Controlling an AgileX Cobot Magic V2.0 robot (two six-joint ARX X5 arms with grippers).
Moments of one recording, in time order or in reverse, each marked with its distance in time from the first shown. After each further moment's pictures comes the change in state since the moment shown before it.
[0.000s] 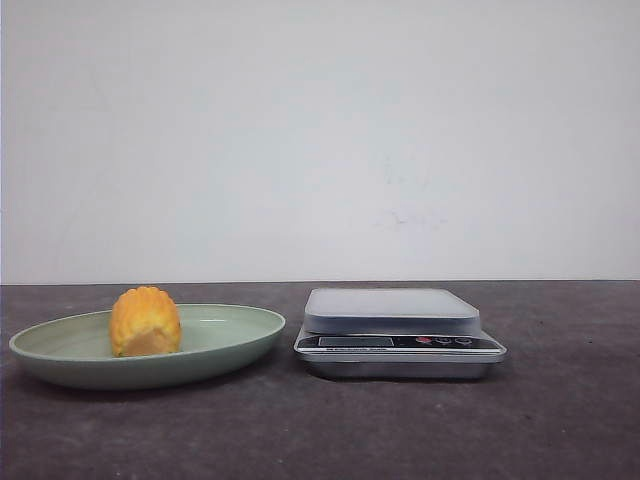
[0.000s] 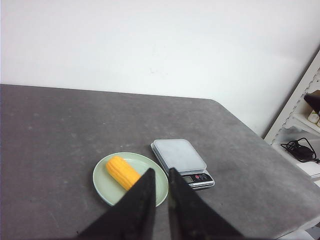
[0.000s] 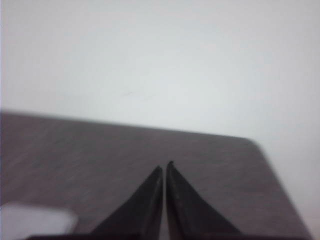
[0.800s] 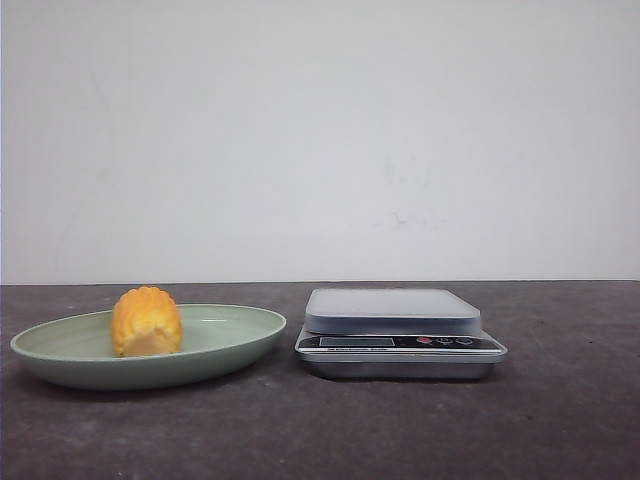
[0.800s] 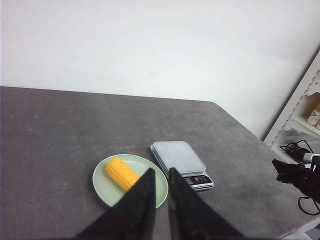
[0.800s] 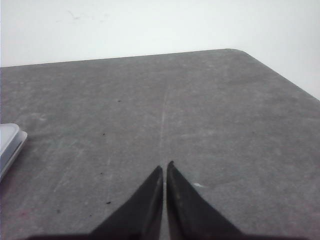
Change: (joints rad) left arm 0.000 0.000 0.010 0.000 0.000 0.000; right arm -0.206 -0.461 -0.723 0.150 -0.140 0.167
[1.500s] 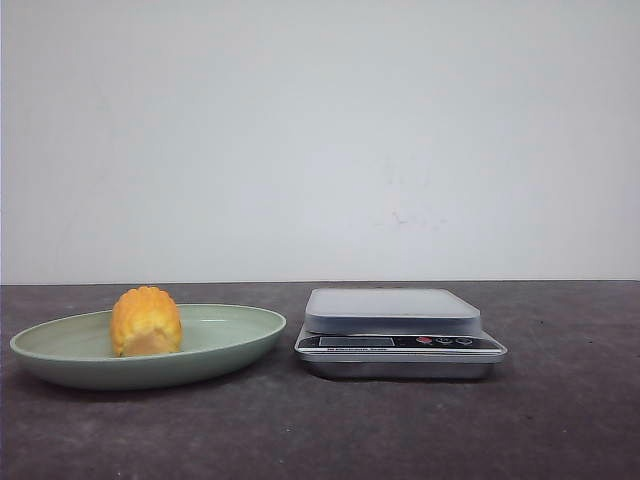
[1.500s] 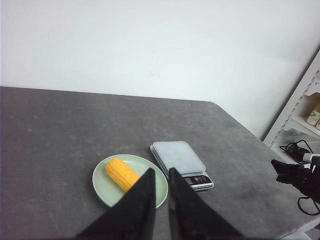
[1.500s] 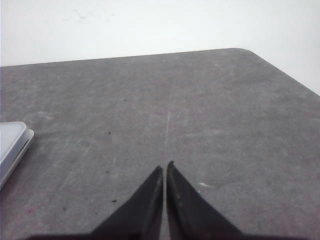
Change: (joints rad) left arm 0.000 0.000 0.000 0.000 0.000 0.000; right arm 0.000 0.000 0.000 0.000 -0.012 0.000
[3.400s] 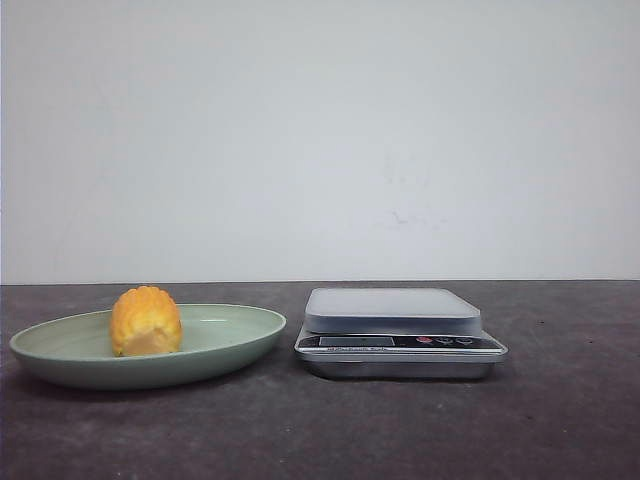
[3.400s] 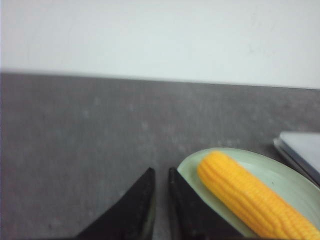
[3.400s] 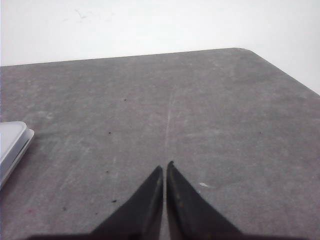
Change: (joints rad) left arm 0.664 -0.207 -1.508 1.344 0.334 0.188; right arm 0.000 0.000 0.000 0.000 -0.002 0.000
